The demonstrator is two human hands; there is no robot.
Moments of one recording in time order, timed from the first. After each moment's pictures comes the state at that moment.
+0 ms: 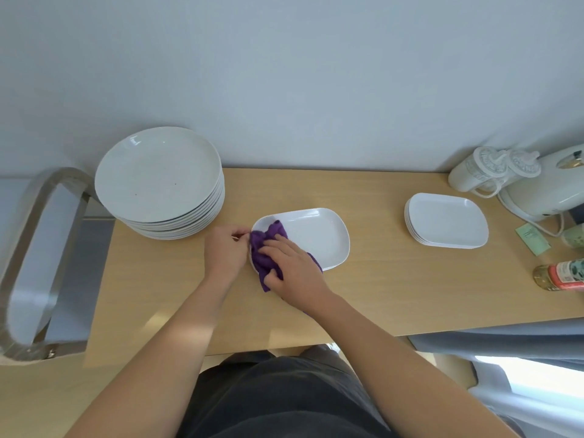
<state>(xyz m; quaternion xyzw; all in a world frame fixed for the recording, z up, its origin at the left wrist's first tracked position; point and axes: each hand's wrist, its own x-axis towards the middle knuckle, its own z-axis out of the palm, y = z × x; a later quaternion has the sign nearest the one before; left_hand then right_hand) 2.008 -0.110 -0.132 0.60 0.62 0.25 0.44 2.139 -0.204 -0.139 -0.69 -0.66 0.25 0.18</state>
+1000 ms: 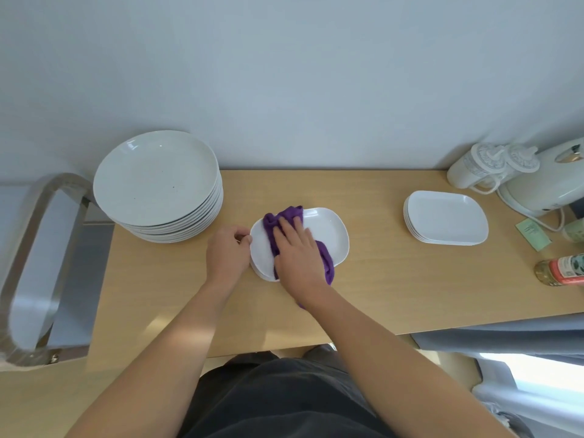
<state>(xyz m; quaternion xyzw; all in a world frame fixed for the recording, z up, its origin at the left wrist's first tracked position) 2.011 -0.113 -0.133 0.63 0.63 0.22 0.40 2.140 -0.181 -0.140 -0.76 -0.62 0.15 0.06</state>
